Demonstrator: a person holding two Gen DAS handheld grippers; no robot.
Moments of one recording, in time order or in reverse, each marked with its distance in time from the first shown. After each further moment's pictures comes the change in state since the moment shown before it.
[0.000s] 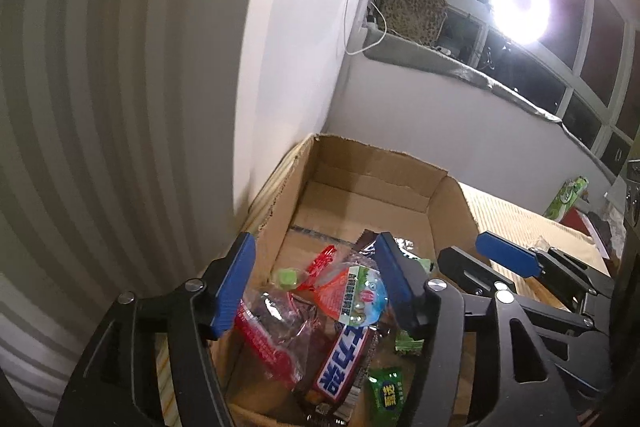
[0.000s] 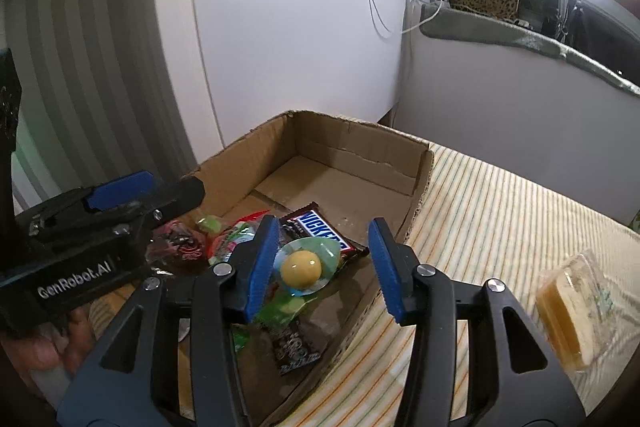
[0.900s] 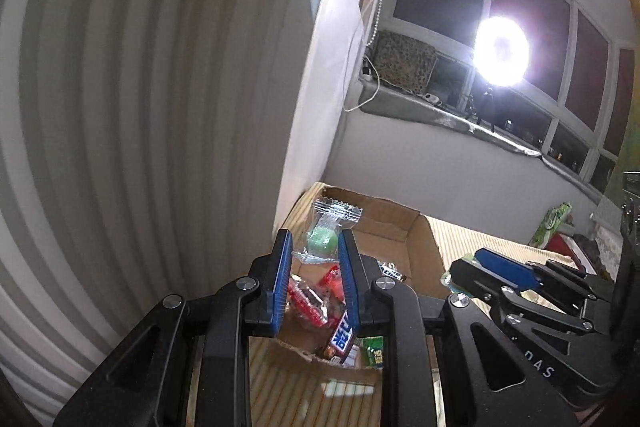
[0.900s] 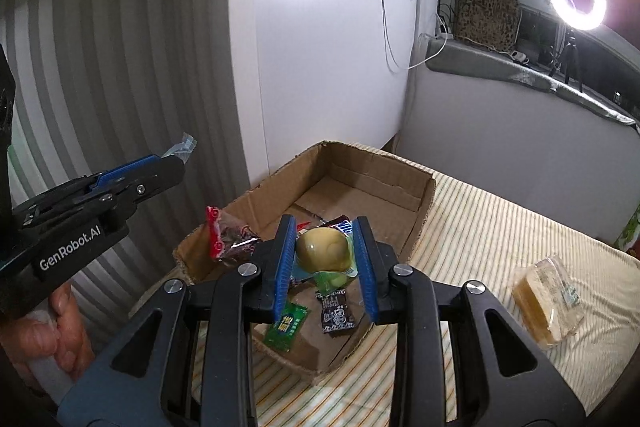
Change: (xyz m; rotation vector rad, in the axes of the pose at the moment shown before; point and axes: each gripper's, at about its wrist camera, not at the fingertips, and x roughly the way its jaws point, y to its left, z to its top) left arm -0.091 0.008 -0.002 -0.001 -0.156 -0.018; right arm -0.067 0.044 0.008 -0.042 -0.057 -0.010
